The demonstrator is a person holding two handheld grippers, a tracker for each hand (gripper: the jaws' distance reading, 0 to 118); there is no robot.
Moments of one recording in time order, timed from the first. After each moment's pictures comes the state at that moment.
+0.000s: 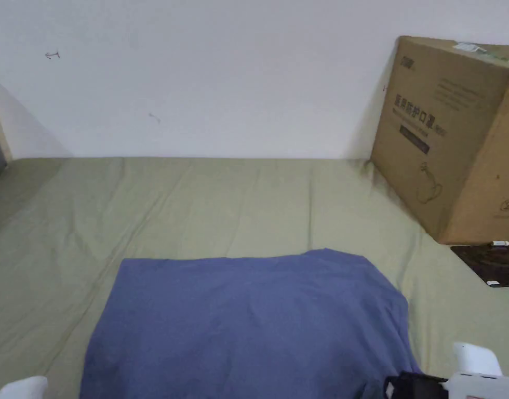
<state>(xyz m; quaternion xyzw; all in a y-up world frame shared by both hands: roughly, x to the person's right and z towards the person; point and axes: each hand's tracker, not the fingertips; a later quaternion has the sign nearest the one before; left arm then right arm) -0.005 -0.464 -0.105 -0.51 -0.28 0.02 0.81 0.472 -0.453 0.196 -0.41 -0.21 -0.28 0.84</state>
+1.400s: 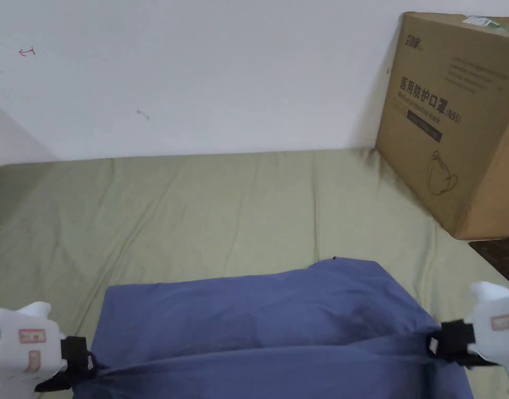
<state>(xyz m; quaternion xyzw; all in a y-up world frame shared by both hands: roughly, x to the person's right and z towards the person) 0.089 -0.433 -0.260 -0.56 -0.25 0.05 0.79 0.585 -0.422 0.083 -0.43 -0.20 -0.30 0.83</state>
